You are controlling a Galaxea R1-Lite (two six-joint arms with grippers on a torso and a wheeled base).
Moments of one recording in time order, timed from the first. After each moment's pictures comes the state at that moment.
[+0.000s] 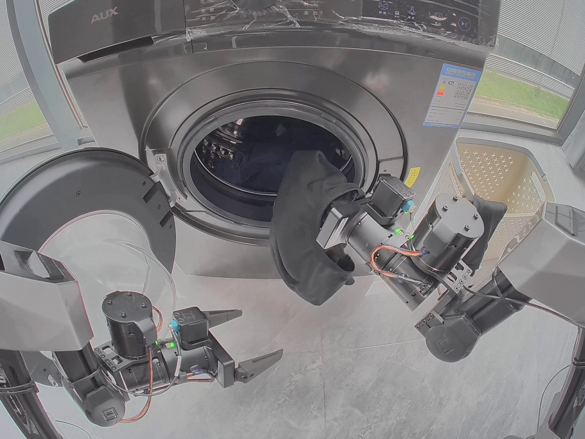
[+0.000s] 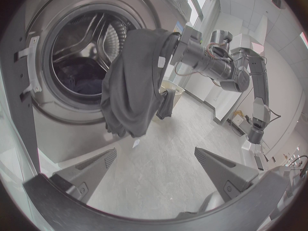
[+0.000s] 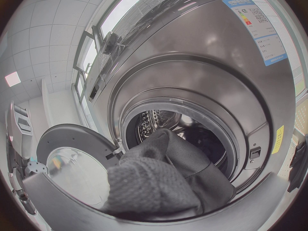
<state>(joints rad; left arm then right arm) -0.53 2.01 -0.19 -1.55 -0.35 0.05 0.71 2.10 -0.91 -1.53 -0.06 0.13</state>
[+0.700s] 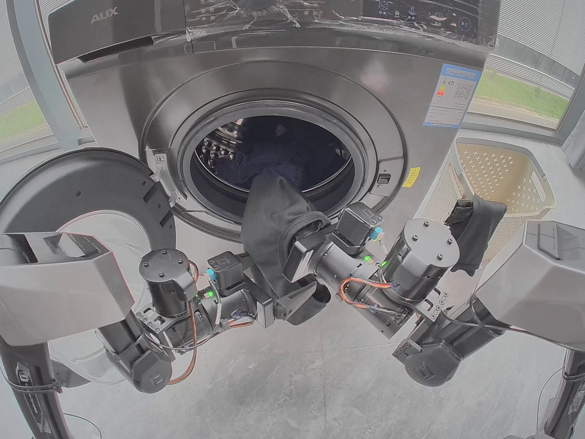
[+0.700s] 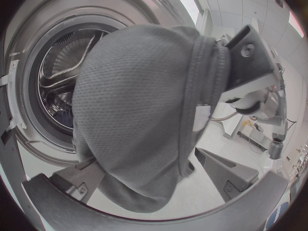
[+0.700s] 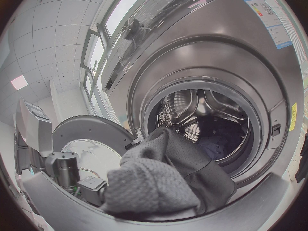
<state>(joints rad) -0.55 2.13 -0.57 -1.54 -0.30 0.03 0.82 2.14 -0.91 -1.53 -0.06 0.13</state>
